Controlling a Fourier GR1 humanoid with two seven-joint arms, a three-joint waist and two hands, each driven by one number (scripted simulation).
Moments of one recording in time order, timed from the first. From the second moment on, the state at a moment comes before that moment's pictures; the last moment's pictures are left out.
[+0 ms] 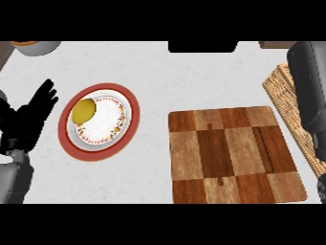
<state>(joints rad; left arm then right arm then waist) -0.22 0.27 0.15 -1.39 0.06 -0.05 0.23 -1.13 -0.27 -0.44 -0.71 1.73 -0.57 1.12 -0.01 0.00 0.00</state>
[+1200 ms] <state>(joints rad) -0.19 0.26 0.16 -1.42 0.05 -0.05 0.24 -0.80 -0.25 -0.61 -1.10 1.65 -0.77 1.04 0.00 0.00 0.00</state>
